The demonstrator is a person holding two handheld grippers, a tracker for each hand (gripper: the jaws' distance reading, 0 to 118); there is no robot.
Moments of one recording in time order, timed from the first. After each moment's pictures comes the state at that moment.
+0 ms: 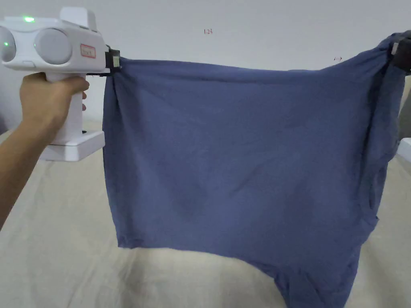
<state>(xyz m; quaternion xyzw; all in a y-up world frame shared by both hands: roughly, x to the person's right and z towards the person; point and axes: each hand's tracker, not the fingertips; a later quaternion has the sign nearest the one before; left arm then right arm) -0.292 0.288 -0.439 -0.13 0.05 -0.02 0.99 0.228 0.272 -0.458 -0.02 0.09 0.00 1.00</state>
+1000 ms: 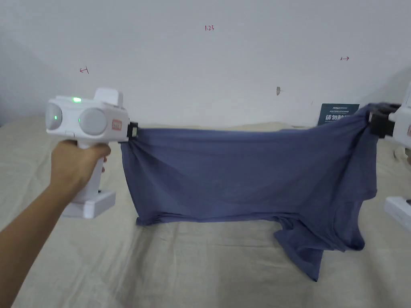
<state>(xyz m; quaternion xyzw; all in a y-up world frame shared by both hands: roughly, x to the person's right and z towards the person) -0.287 0.125 -0.498 -0.27 0.06 -0.03 0.96 0.221 0.132 -0.514 -0.13 0.11 0.02 0.99</state>
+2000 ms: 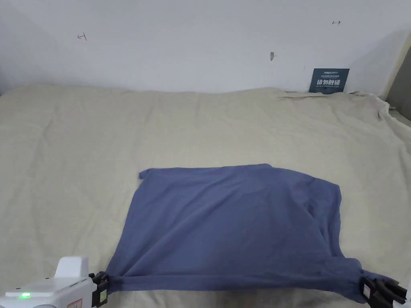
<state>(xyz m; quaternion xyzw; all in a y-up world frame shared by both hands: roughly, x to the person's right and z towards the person) -0.297 -0.105 -0.181 -0.42 0.05 0.08 0.90 0.265 -0.070 -0.193 -0.33 0.12 -0.06 0.93</state>
